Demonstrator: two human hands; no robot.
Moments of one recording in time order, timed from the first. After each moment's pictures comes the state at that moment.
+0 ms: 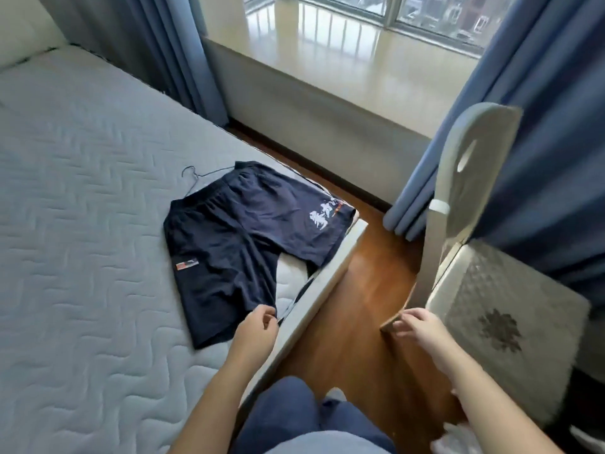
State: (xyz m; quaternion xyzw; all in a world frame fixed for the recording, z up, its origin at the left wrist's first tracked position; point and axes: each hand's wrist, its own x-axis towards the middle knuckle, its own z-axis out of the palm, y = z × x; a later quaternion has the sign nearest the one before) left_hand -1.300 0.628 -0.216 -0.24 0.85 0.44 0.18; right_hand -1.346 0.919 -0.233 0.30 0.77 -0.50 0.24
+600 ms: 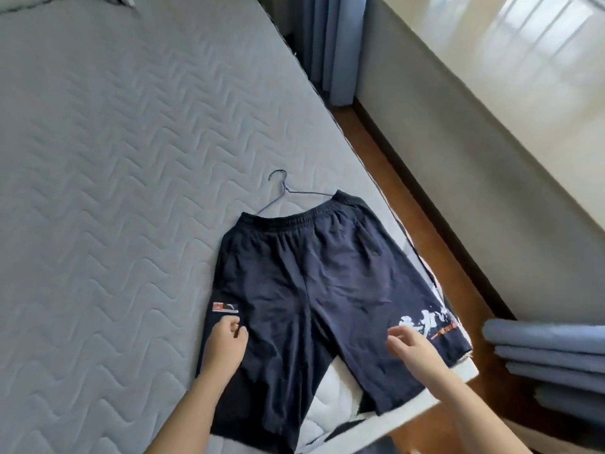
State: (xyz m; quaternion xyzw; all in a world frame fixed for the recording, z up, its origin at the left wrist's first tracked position) left_hand -1.506 0.445 -0.330 -0.56 0.71 0.41 0.10; right_hand -1.683 0.705 -0.312 0.00 0.86 -0.27 0.43
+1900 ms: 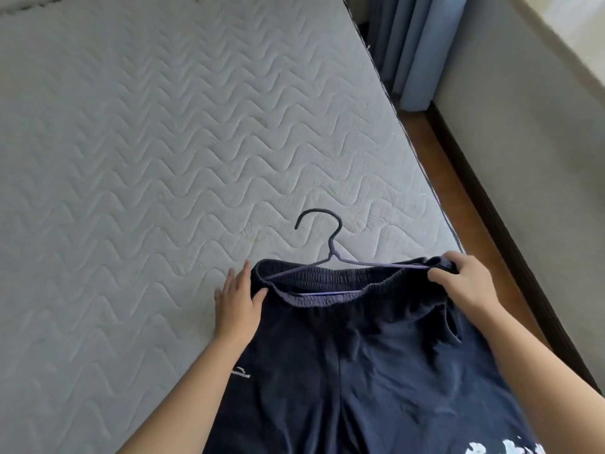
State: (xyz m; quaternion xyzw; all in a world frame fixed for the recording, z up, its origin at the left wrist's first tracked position) left_hand -1.639 0.313 -0.389 -0.50 0.83 0.23 0.04; right_hand -1.902 0.513 -0.350 -0.17 0.89 -0.32 0.27
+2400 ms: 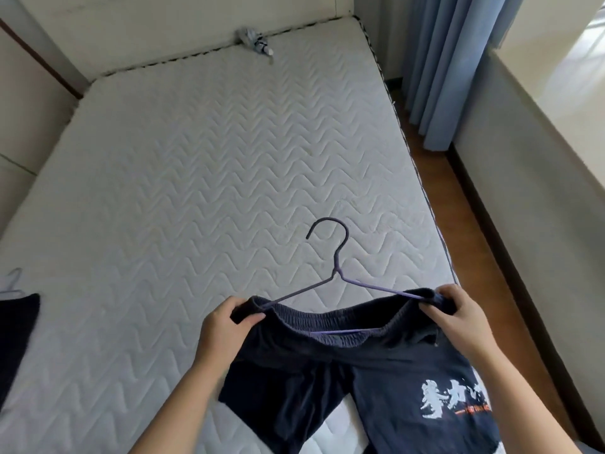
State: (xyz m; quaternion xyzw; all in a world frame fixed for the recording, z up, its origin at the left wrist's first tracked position) left_hand -1.514 0.447 -0.183 -0.60 0.72 0.34 -0.10; right_hand -1.808 0.635 -0.220 -0.26 0.84 -0.37 0.29
